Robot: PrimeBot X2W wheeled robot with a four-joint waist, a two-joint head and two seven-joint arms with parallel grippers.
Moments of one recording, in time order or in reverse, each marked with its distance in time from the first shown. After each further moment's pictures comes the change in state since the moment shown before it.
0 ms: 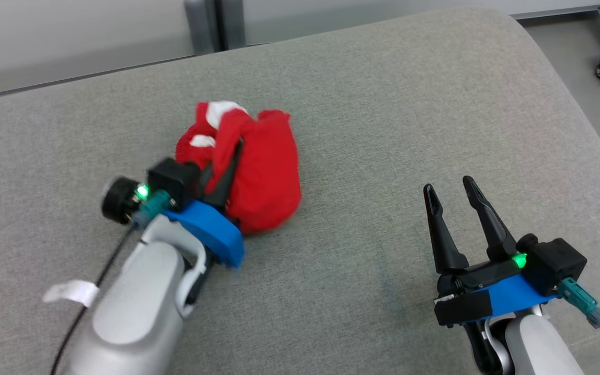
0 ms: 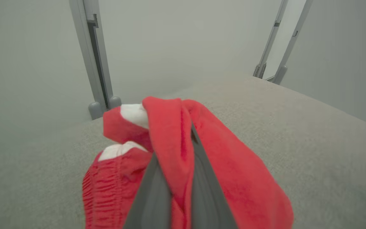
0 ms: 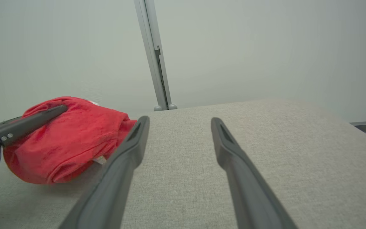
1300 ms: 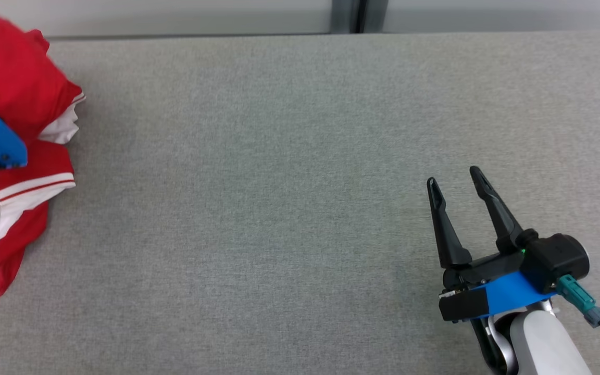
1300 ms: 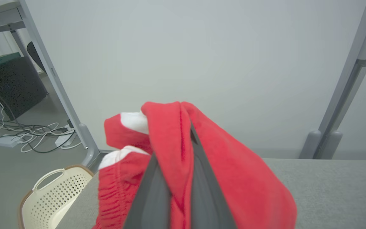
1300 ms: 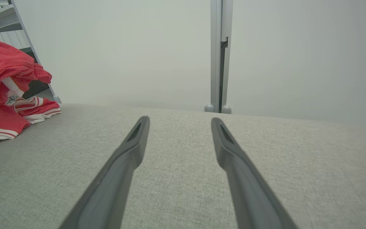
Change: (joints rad) left arm -0.260 0.220 0.453 0.328 0.086 0.000 -0.016; right arm -0.006 0.000 -0.030 -0.043 -0.130 0.000 0.023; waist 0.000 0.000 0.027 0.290
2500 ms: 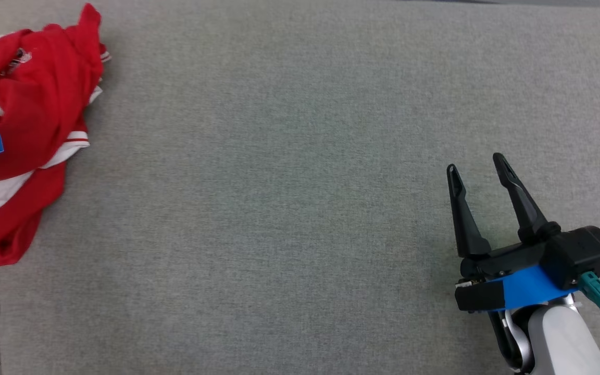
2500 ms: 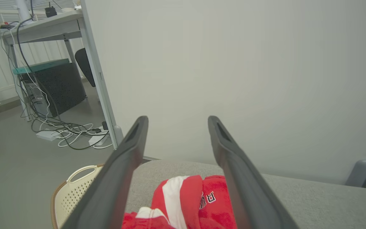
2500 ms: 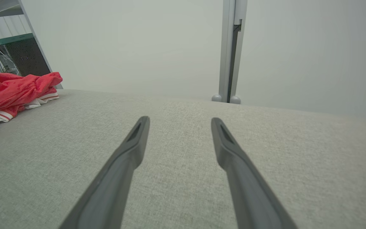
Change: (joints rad) left arm 0.094 -0.072 0.224 -0.253 0.087 0.040 -0.050; right arm 0.010 0.000 -0.052 -0.074 -0.053 0.000 0.028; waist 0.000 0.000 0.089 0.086
